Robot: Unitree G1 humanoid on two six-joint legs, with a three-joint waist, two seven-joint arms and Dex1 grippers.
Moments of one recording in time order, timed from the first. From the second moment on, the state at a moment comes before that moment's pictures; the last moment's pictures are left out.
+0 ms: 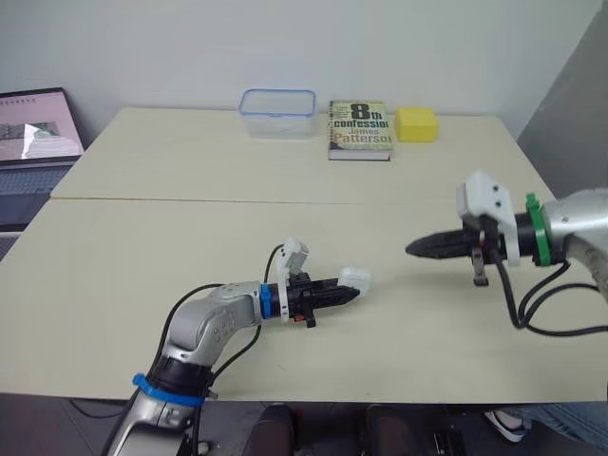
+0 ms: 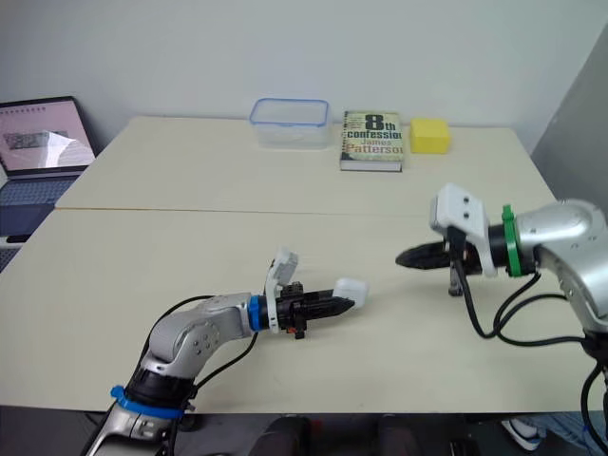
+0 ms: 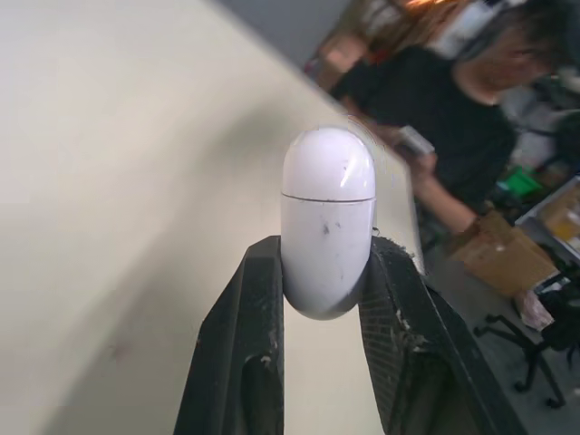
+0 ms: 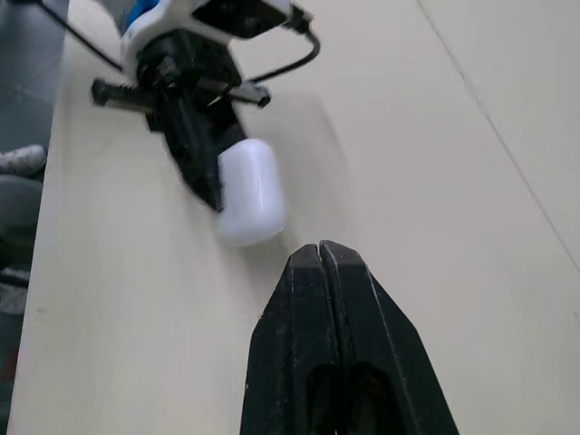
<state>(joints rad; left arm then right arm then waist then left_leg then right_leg) -0.44 0.38 -0.15 -0.04 -0.69 0.91 -0.83 -0.55 -1.01 0.09 -0.36 0.50 0.72 1.18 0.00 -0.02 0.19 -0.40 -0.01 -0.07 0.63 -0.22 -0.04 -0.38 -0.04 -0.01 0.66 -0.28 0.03</state>
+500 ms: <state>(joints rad) -0.50 0.43 -0.12 0.05 -0.68 1.13 -0.78 -0.41 -1.01 0.10 -0.48 0.47 0.68 1.11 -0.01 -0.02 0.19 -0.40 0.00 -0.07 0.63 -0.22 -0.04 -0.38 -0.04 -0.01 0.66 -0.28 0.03</state>
